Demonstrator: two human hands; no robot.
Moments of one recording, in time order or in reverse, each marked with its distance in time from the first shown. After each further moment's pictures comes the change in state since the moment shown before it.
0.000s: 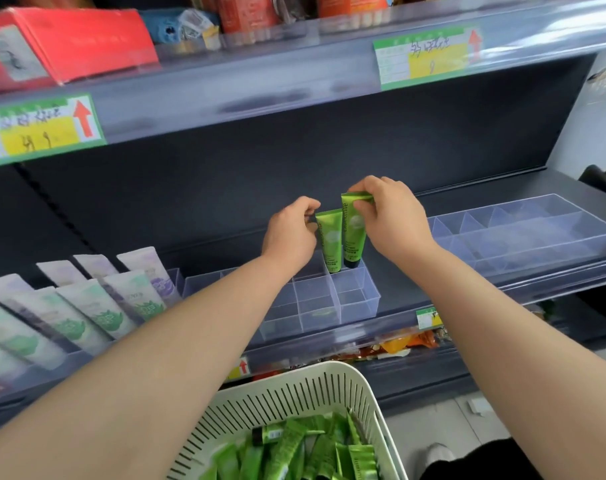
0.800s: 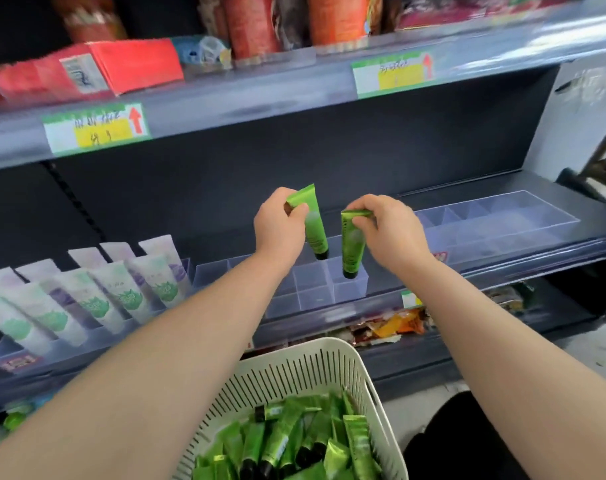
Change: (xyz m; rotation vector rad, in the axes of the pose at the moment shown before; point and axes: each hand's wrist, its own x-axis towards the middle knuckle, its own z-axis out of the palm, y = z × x) left_hand -0.046 0.022 -0.025 -0.351 0.229 -0.103; right_hand -0.060 -0.015 -0.029 0.072 -0.027 0.043
